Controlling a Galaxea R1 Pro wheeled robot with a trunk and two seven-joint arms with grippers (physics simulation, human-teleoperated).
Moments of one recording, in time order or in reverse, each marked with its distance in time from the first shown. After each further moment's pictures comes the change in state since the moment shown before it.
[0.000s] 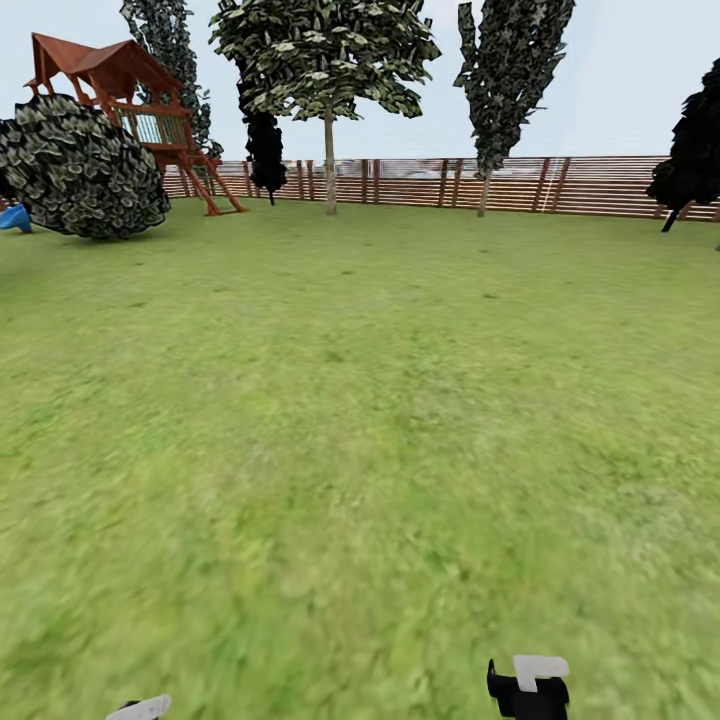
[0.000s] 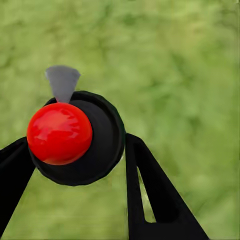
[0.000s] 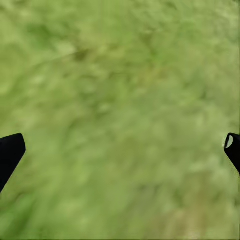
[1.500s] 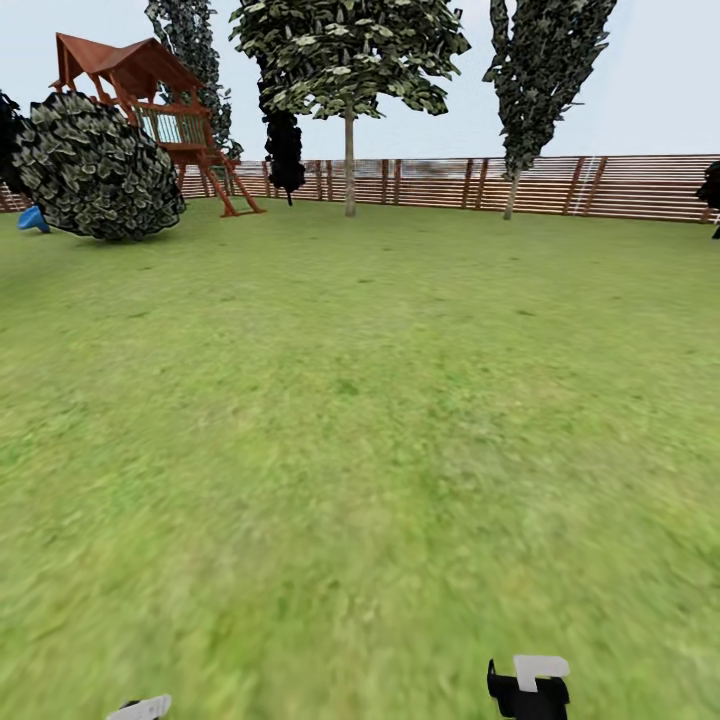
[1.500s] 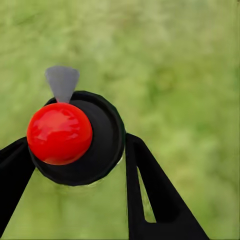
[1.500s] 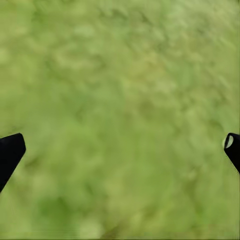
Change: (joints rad) left arm 0.000 0.000 0.000 0.000 0.002 -0.001 0.000; right arm 0.000 0.000 0.000 0.000 0.000 0.000 -0.001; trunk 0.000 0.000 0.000
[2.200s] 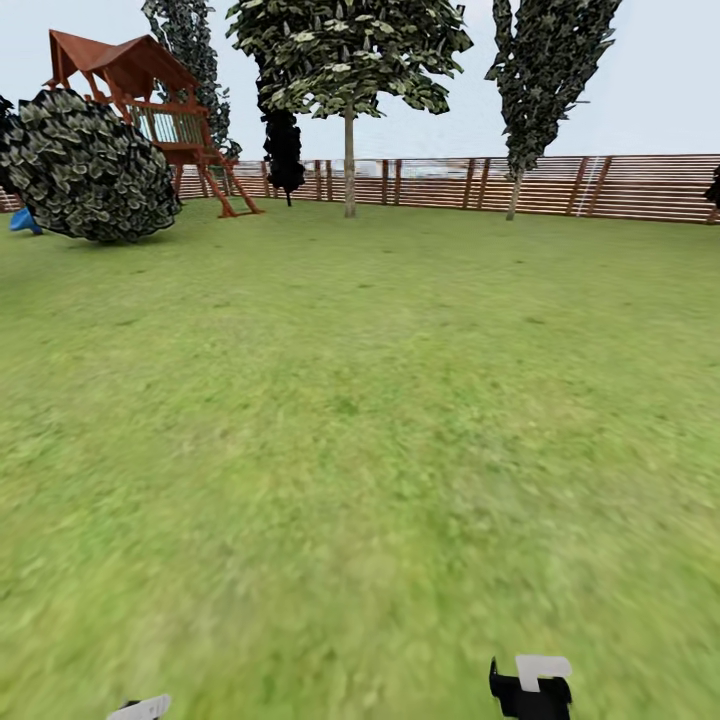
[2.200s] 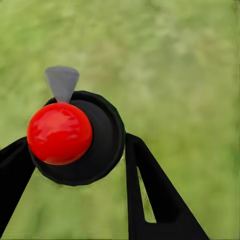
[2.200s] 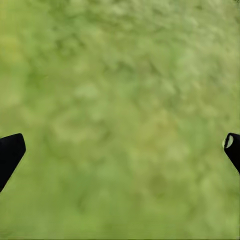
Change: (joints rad) left arm 0.000 0.000 0.000 0.000 0.000 0.000 0.000; right arm 0.000 -0.006 0.000 0.000 0.002 0.000 0.001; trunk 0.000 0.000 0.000
